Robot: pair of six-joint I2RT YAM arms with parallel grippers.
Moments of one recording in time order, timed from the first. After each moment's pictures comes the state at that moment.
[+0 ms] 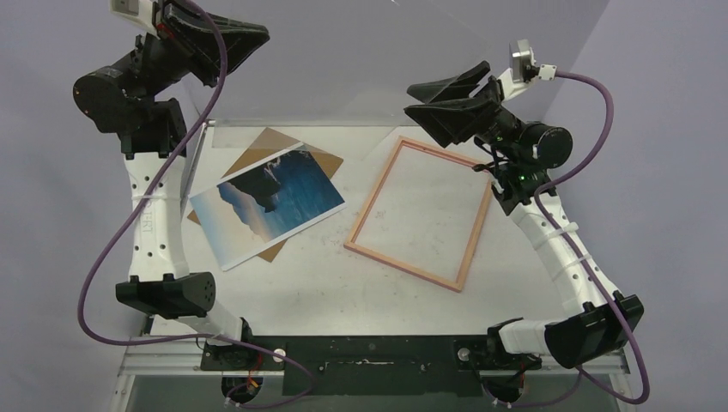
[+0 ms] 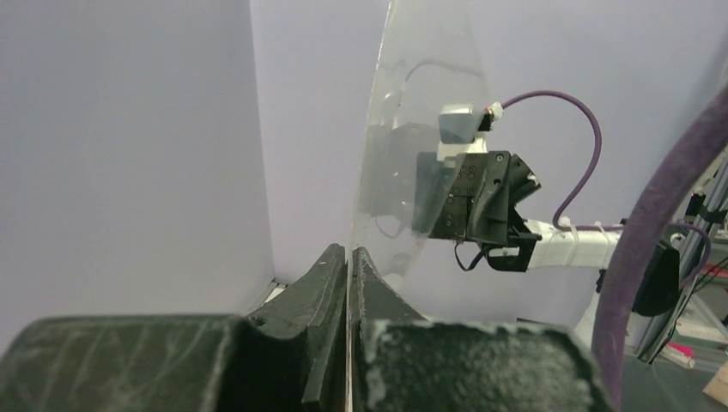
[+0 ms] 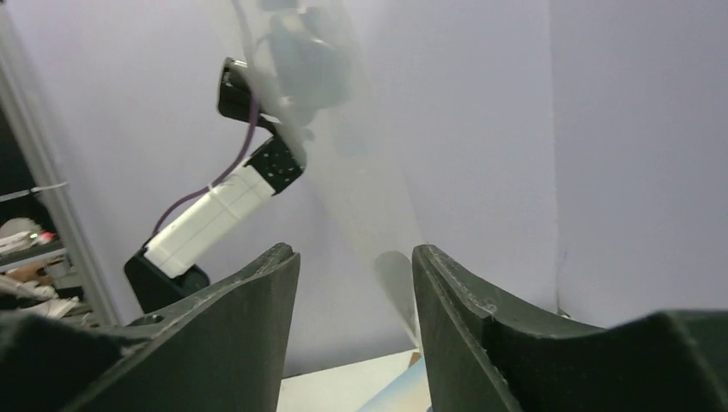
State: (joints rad) left arm 0.04 1.60 2.12 0.62 1.09 -1.14; right arm 0.32 1.30 1.38 0.76 -0.81 0.86
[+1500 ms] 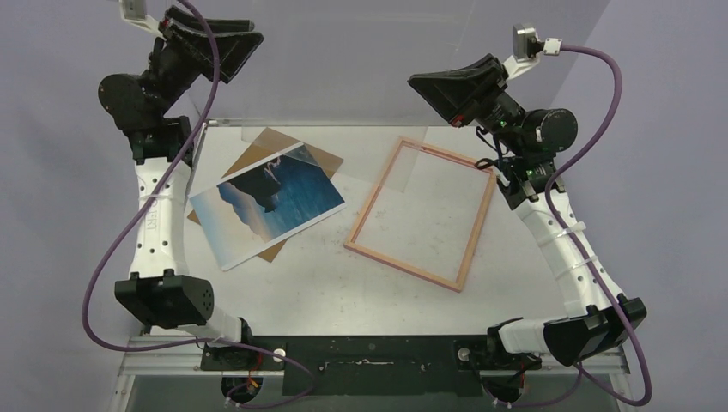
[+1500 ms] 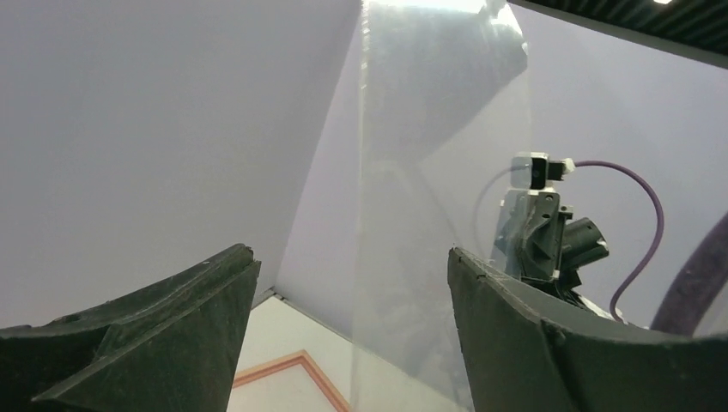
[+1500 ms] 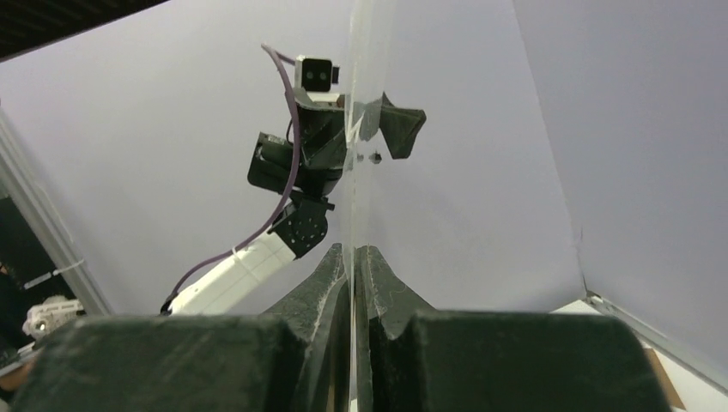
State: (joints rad) left arm 0.06 1.54 1.87 0.60 0.86 -1.16; right arm 0.33 1.32 1.51 0.58 -0.72 0.95
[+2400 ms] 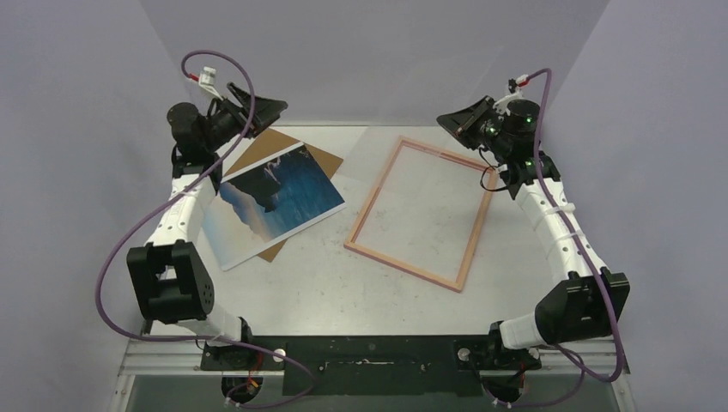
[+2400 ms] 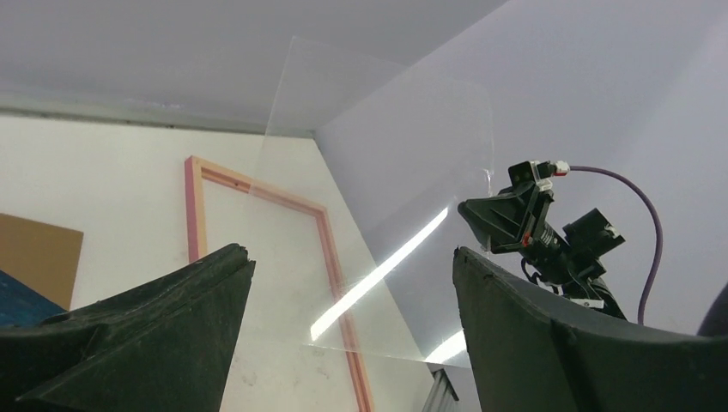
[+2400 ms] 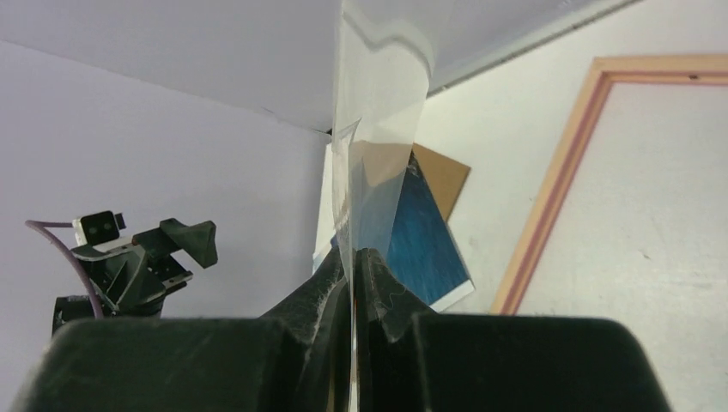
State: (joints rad) left arm 0.11 1.54 1.29 0.43 0.83 -1.08; right arm 0.14 1.41 1.38 -0.16 -0.38 0.92
